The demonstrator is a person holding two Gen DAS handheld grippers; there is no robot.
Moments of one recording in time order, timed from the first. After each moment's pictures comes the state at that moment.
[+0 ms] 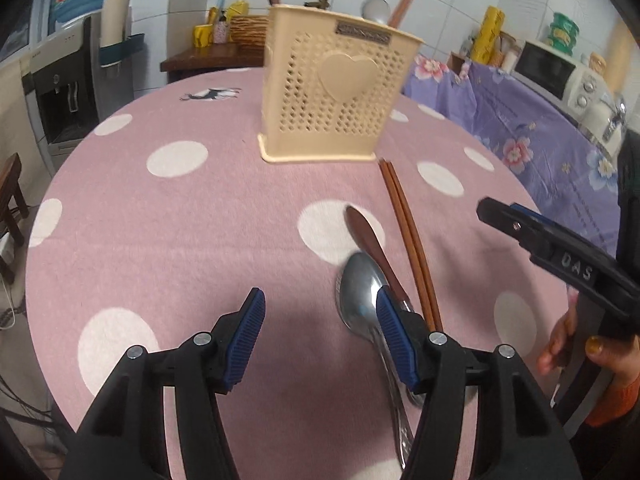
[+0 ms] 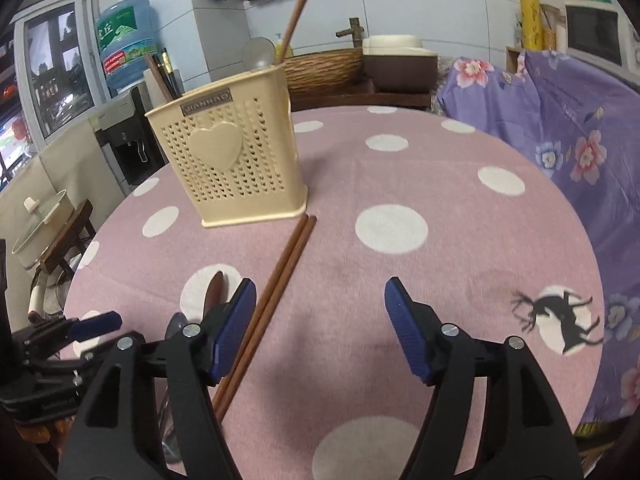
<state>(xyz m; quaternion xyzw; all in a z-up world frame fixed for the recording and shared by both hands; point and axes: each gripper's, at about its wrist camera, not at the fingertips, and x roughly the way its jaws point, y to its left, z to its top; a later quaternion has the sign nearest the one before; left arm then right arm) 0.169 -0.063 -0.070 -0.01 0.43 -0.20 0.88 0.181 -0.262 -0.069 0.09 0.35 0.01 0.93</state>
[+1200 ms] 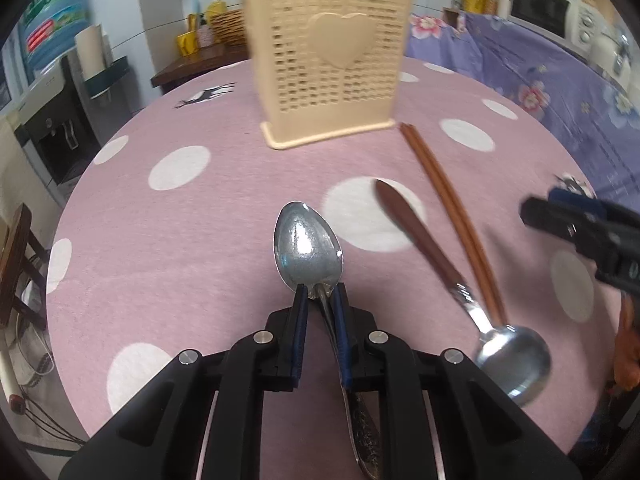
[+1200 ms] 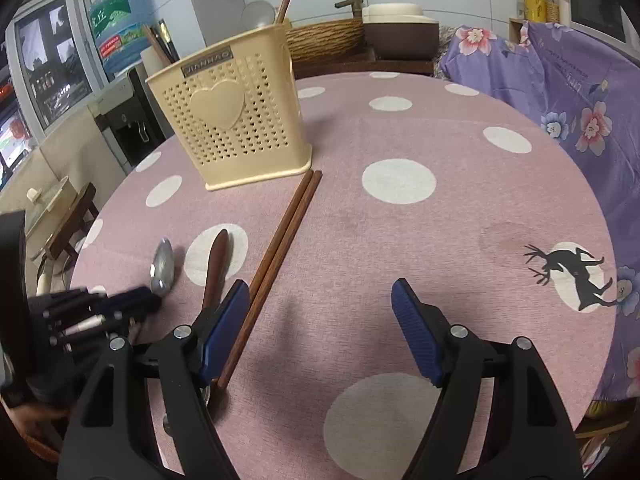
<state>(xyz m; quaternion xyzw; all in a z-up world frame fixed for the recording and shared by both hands) 0.194 -0.065 -0.087 0.09 0.43 -0.16 0.88 0.180 -0.248 -0.087 0.09 0.40 0.03 0.91</state>
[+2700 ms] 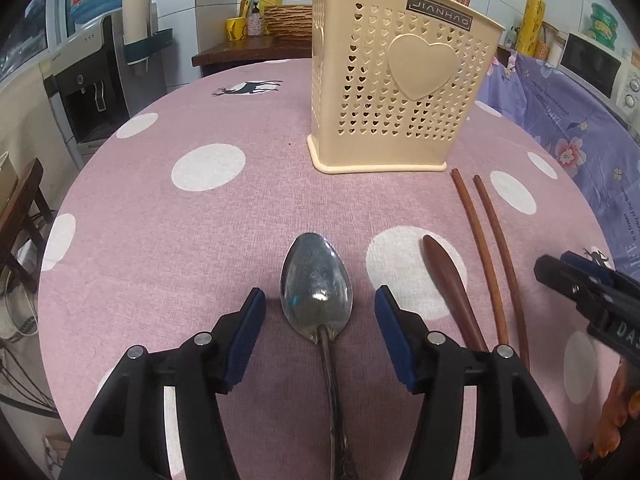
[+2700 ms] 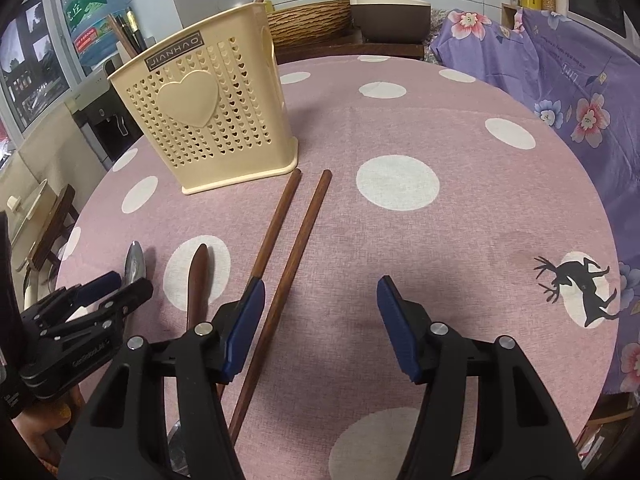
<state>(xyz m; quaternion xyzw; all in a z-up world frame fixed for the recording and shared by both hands) 0.223 -0.058 -0.085 0.02 0.43 -0.11 0.89 0.209 -0.247 -0.090 0.10 0.43 0.00 0.90</state>
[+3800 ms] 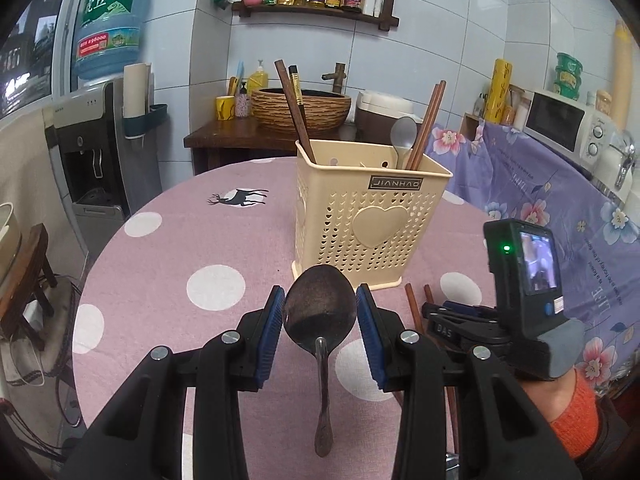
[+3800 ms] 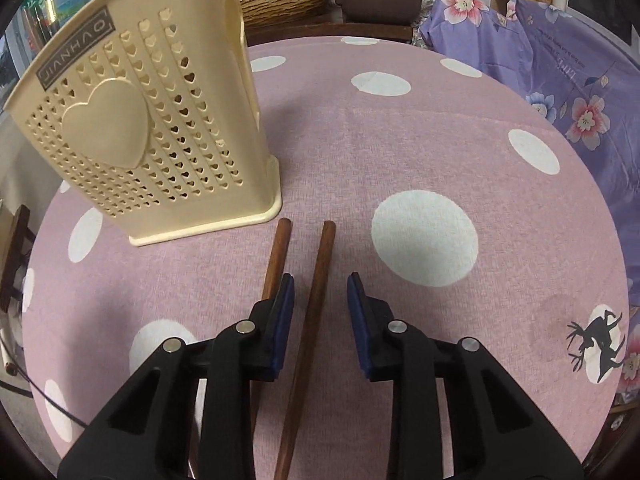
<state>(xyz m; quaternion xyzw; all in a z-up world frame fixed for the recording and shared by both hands) 0.216 -0.048 0.000 -0.01 0.31 -0.16 0.94 0.306 -0.236 -0.104 0.08 0.47 -0.07 0.88</state>
